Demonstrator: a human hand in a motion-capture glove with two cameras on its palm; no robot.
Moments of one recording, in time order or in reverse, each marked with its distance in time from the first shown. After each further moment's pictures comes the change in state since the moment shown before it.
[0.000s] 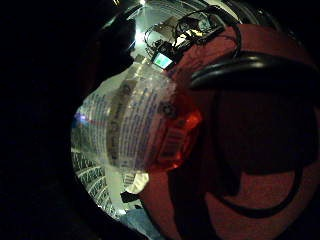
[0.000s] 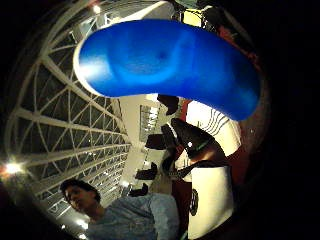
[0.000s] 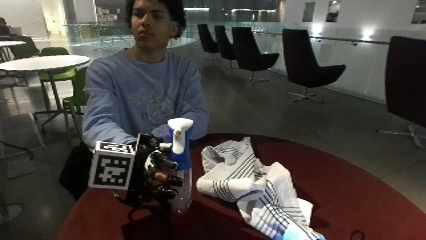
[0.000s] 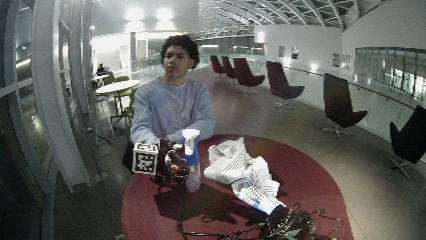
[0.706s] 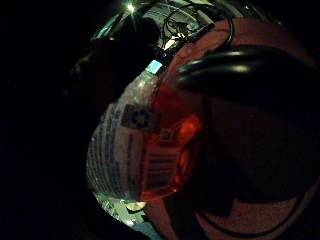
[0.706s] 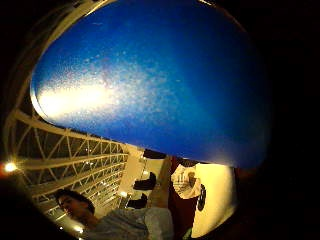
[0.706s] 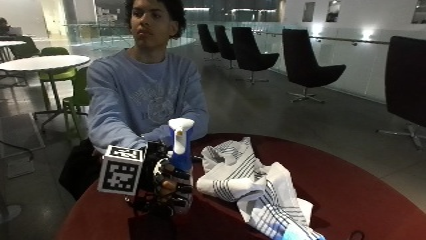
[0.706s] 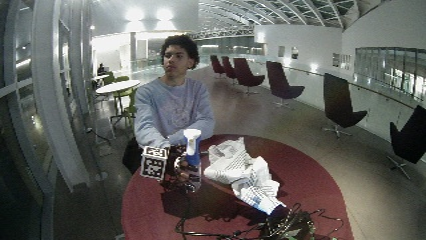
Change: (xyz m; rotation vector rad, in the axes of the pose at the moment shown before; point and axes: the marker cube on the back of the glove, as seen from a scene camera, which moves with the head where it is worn) arm 0.010 -0.013 0.023 0.110 0.016 0.044
